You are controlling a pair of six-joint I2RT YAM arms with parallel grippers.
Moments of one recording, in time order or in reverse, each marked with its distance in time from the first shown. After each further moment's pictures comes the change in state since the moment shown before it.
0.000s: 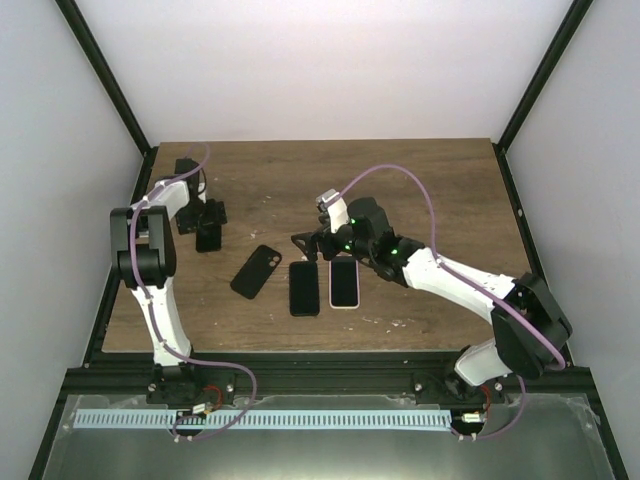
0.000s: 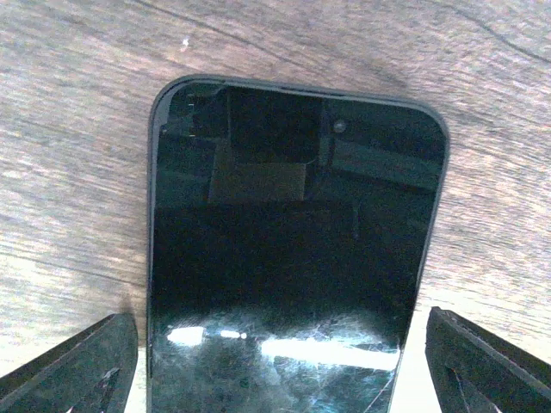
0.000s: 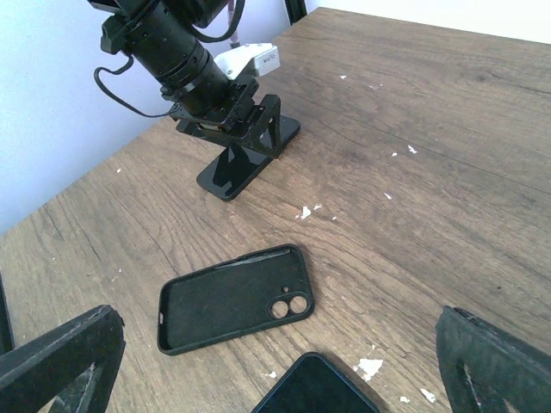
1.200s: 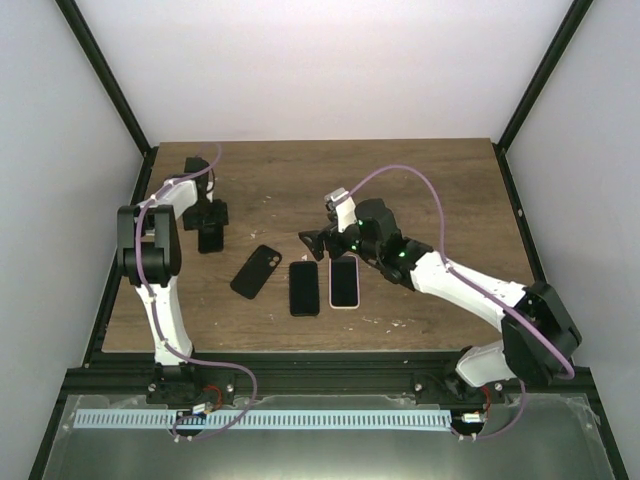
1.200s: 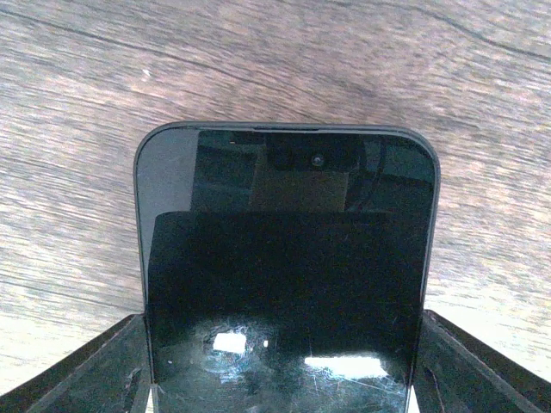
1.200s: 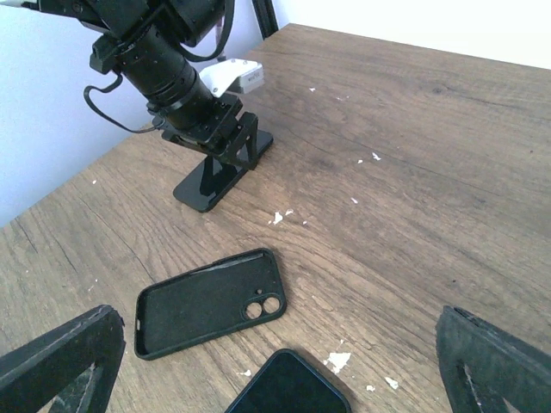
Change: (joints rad) left arm -0.046 0.027 0.023 0.010 -0.093 0.052; right arm -0.015 -0.053 -0.034 -0.008 0.057 -0.008
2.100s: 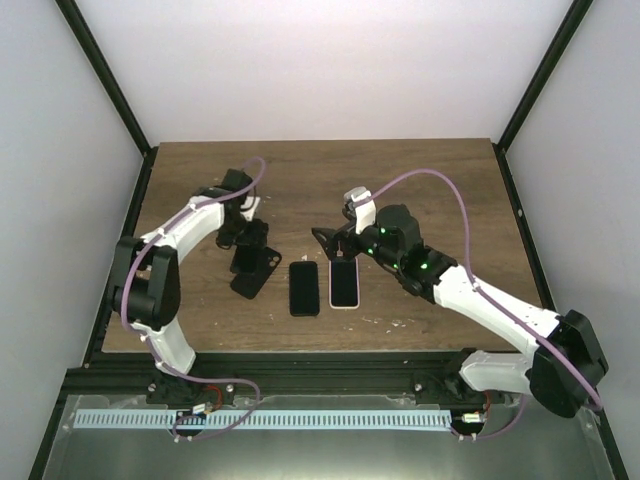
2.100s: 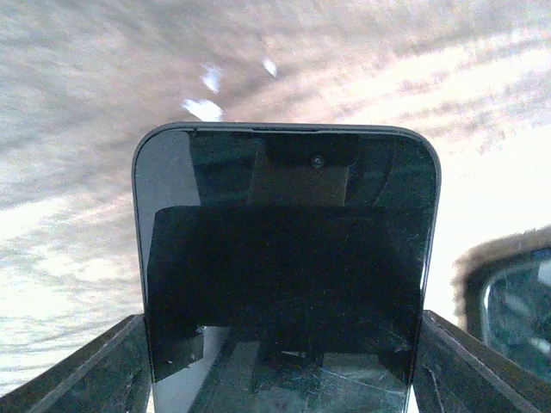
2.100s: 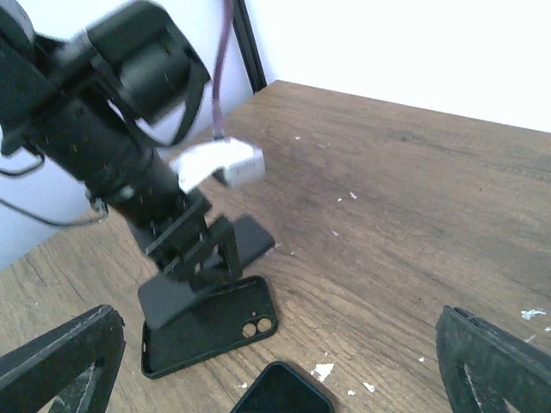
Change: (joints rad) left arm -0.279 -0.360 -0.236 -0.108 0.138 0.000; right arm -0.011 -0.185 -0.077 0.001 0.046 0.011
